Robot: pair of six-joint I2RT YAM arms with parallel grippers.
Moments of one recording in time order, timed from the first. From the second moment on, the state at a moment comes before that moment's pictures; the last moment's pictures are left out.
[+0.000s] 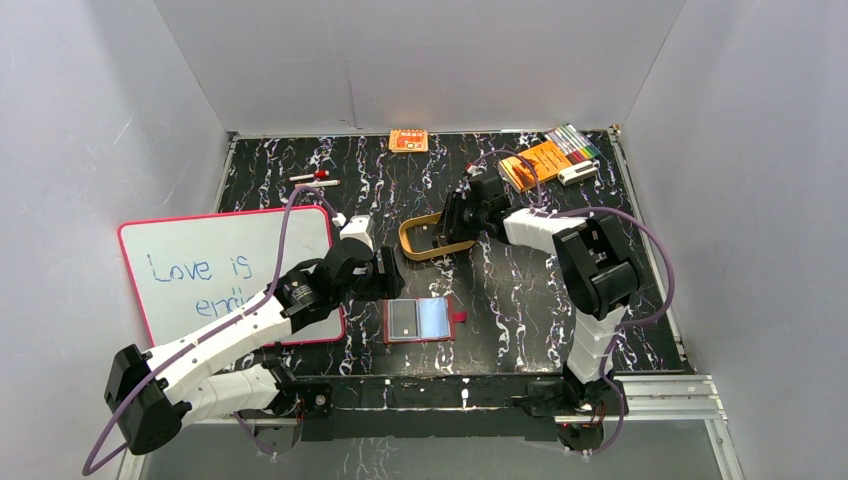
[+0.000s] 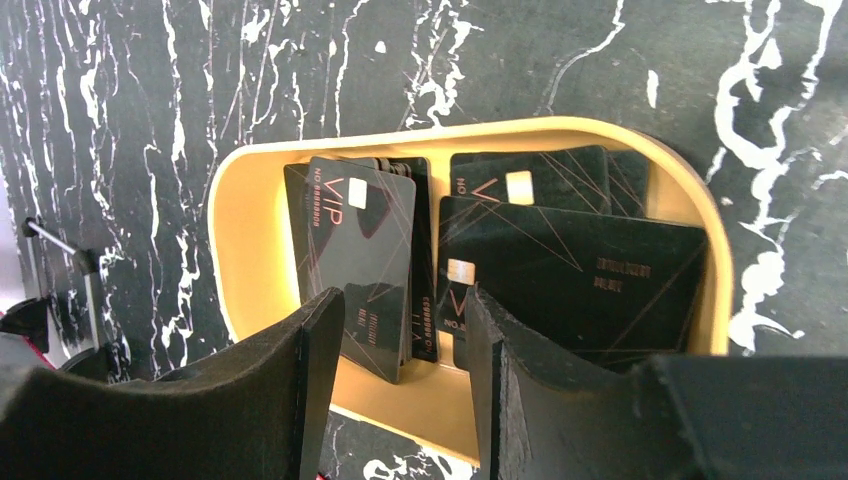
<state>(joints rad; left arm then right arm) -0.86 1.03 0.77 -0.47 -0.23 -0.71 0.51 1.87 1.11 0.01 -0.28 0.59</state>
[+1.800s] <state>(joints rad) -0.86 1.04 0.77 -0.47 -0.25 -0.72 0.51 1.96 1.16 0.05 -0.36 0.63</state>
